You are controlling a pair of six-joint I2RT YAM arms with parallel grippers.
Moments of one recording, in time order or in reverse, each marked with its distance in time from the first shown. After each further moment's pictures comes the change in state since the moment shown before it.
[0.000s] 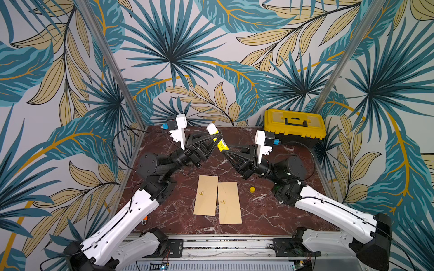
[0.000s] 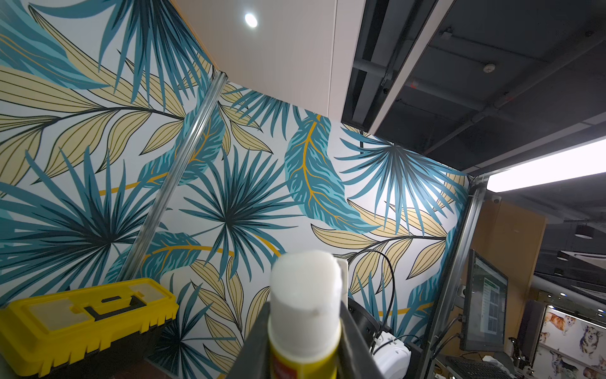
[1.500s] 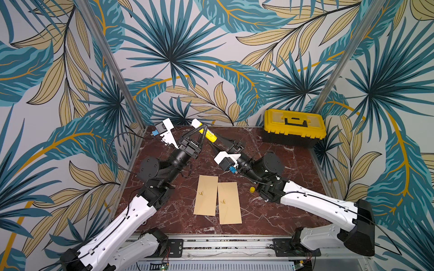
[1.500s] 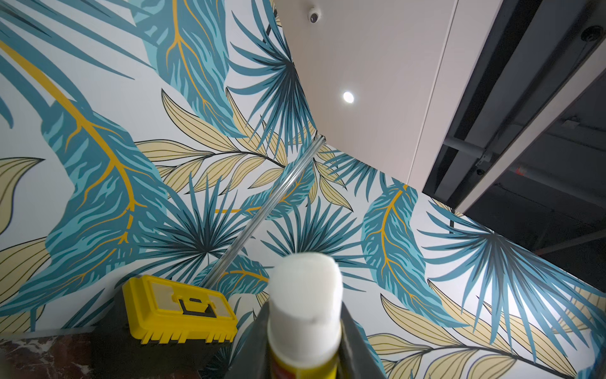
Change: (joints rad) left arm -0.002 -0.077 -0.098 -0.097 -0.401 -0.032; right arm 0.109 0.151 0.117 -0.099 0.423 -1.271
